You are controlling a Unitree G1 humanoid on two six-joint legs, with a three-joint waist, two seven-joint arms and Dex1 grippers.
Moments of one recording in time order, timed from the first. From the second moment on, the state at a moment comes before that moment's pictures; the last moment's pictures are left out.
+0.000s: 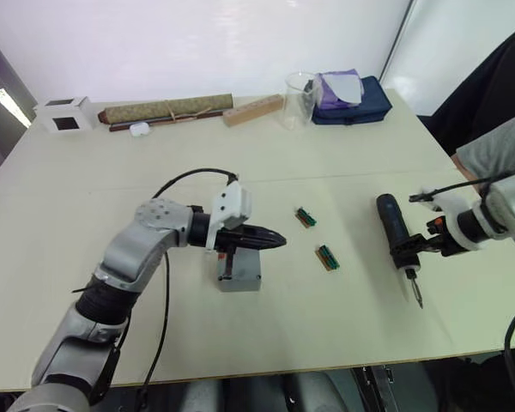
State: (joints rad) left arm -0.62 0.50 -0.26 -0.17 -0.42 0.49 -1.17; right arm -0.96 -1.09 0.54 0.41 0.41 1.41 1.00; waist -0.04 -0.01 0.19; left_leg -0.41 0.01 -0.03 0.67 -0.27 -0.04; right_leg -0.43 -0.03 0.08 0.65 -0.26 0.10
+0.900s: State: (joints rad) left arm -0.61 0.50 -0.22 -0.09 -0.40 0.51 -1.07; right arm -1.08 -0.94 0.33 0.54 0.20 1.35 1.04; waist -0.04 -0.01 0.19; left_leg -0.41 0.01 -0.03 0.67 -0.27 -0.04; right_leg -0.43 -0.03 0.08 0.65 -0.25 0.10
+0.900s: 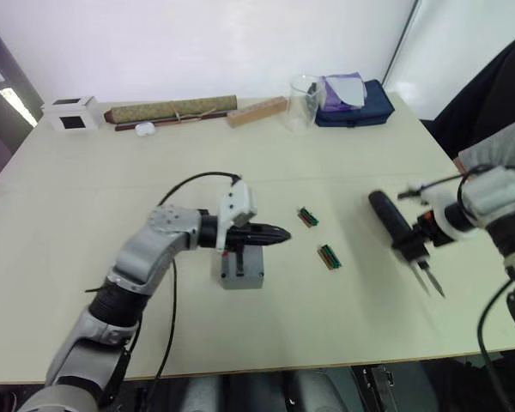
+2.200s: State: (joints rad) left arm -0.46 0.72 -0.19 -0.26 -0.37 0.65 -1.06; right arm -0.42 -0.15 0.08 -0.40 0.35 0.56 0.53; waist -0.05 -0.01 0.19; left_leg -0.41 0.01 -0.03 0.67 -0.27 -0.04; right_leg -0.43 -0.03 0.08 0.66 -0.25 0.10
